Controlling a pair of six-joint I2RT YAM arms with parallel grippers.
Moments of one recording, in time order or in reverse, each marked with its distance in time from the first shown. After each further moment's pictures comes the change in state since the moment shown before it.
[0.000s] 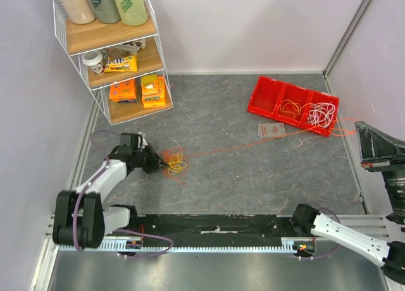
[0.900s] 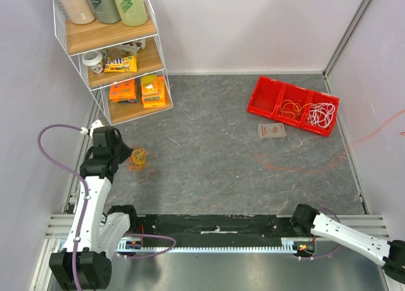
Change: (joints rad) left arm 0.165 -0.438 0.230 -0.364 -0.593 0.078; right arm -0.001 0.042 0.290 0.067 -0.147 -0.138
